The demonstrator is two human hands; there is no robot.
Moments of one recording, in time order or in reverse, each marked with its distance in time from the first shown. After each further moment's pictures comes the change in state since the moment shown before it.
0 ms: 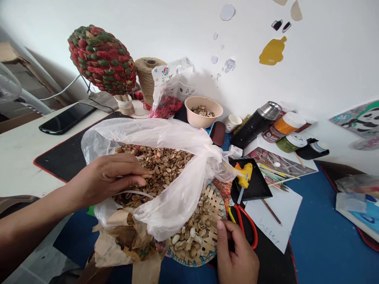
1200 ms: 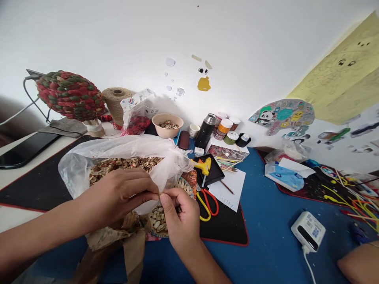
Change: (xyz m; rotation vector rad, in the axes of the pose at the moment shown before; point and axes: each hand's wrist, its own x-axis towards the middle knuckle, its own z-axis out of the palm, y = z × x) left_hand 0.058 0.095 0.016 0.064 -0.083 0.361; right_hand 0.005 -0.143 -0.002 0.674 -0.072 -0.249
